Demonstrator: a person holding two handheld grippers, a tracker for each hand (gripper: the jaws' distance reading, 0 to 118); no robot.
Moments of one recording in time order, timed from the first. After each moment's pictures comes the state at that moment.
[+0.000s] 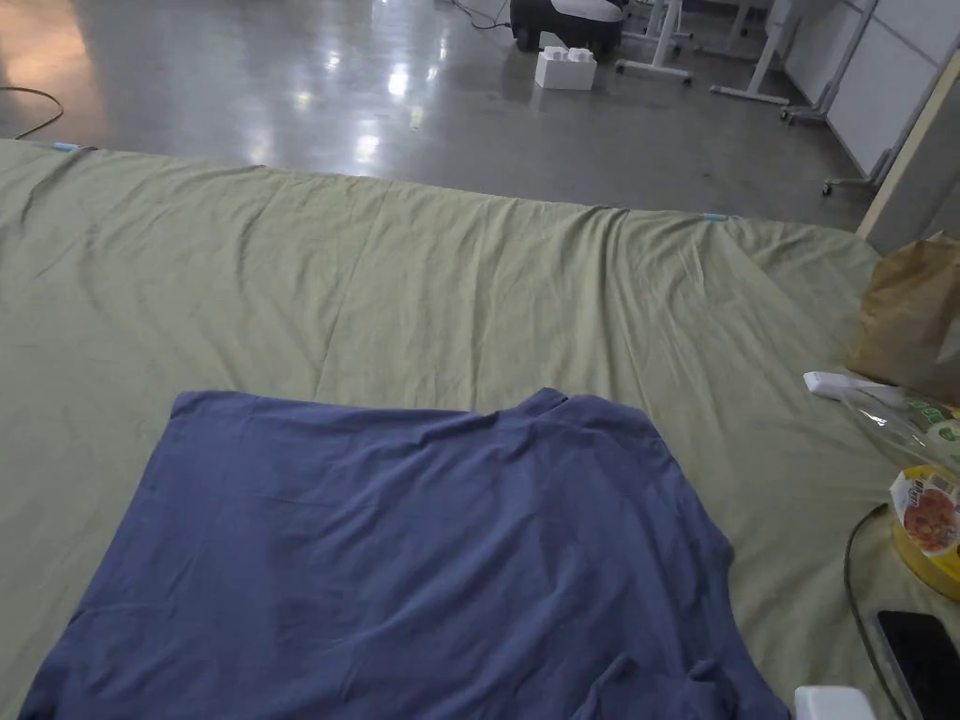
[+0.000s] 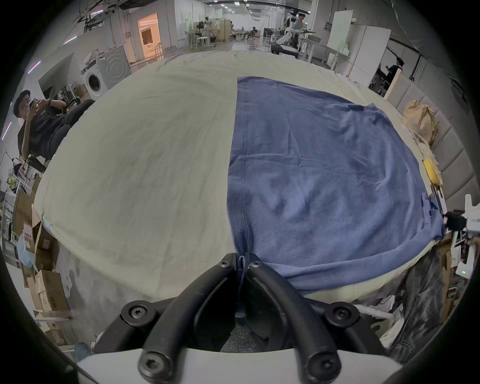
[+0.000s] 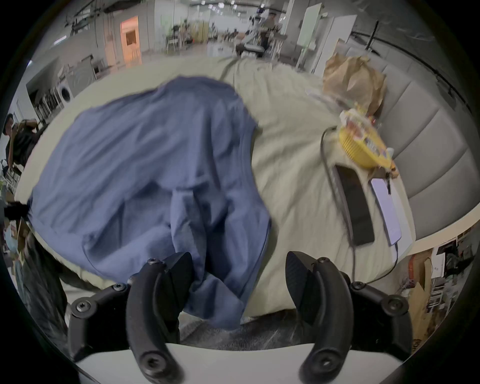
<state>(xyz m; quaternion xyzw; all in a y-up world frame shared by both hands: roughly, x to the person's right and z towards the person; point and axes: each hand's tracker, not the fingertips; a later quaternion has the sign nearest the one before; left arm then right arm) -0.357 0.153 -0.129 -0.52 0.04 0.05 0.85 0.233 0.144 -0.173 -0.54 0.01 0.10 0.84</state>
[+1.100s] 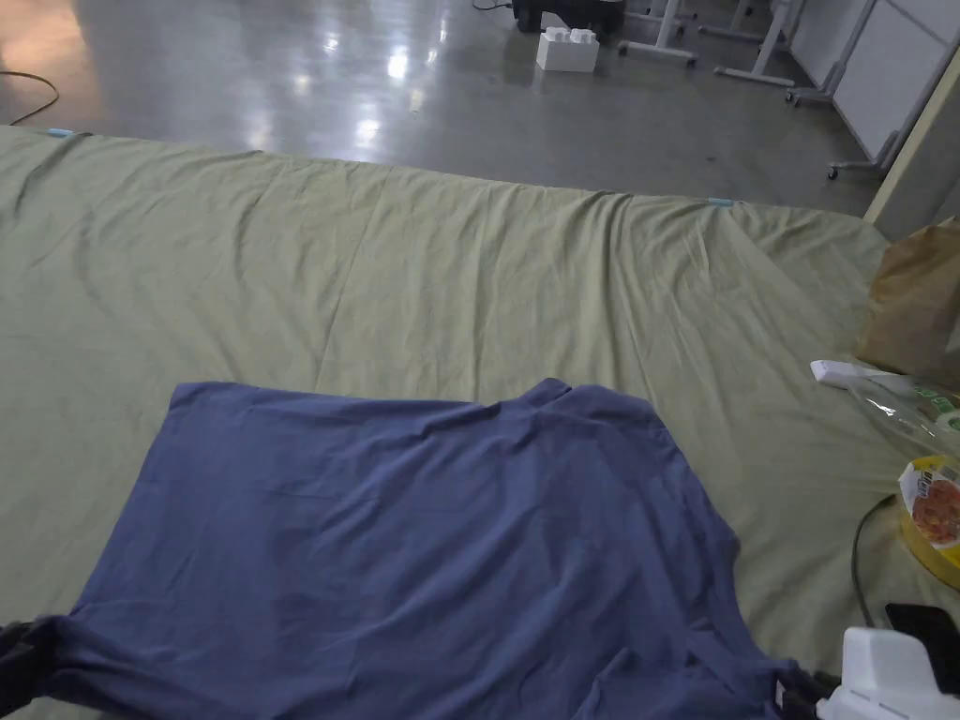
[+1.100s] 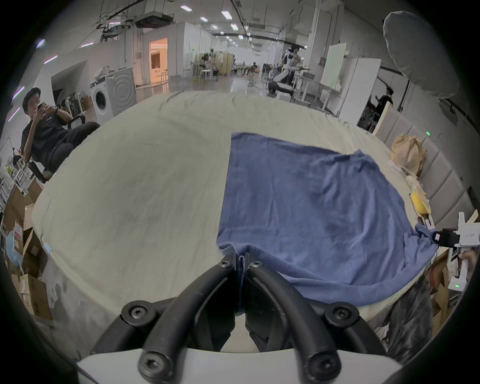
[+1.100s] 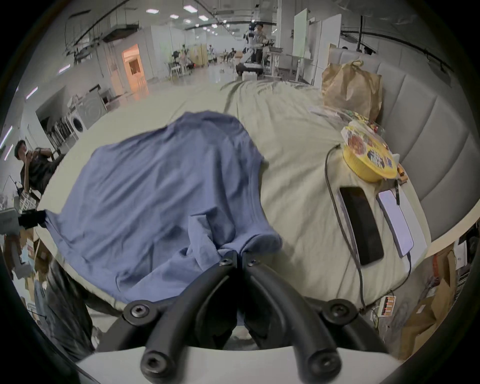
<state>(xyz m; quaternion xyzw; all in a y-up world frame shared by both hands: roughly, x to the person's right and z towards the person) -0.359 0.200 -0.152 -0.41 0.04 0.07 0.91 0.244 0.197 -0.190 -0.44 0.04 0.02 0.90</state>
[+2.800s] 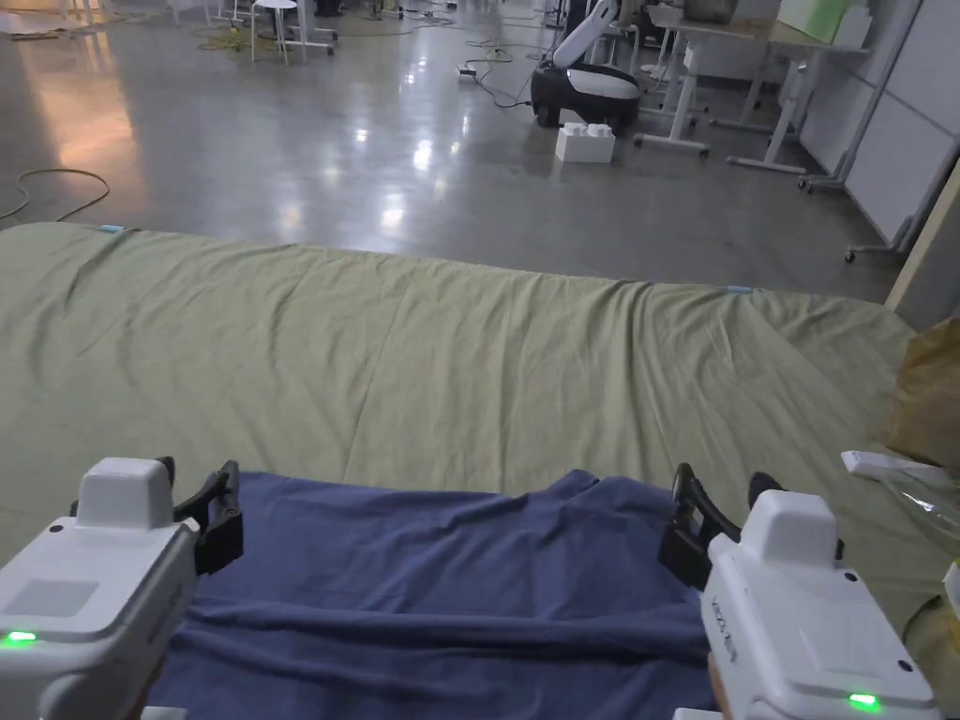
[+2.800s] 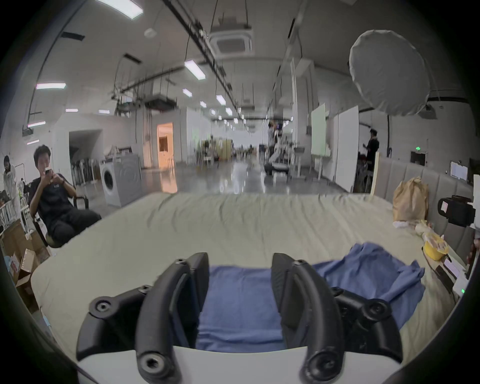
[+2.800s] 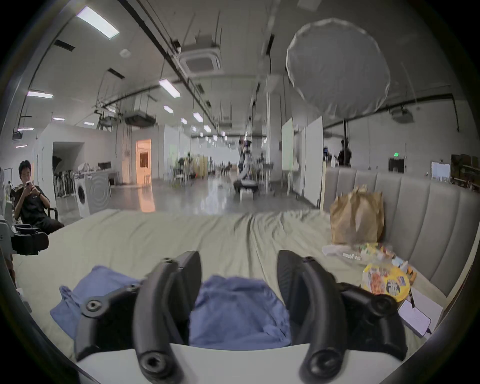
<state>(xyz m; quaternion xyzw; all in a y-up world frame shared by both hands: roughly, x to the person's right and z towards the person) -0.271 0.257 -0.234 -0.12 0.08 -0.01 0.99 0.114 0.265 -0.261 -0.02 0.00 0.05 1.00</state>
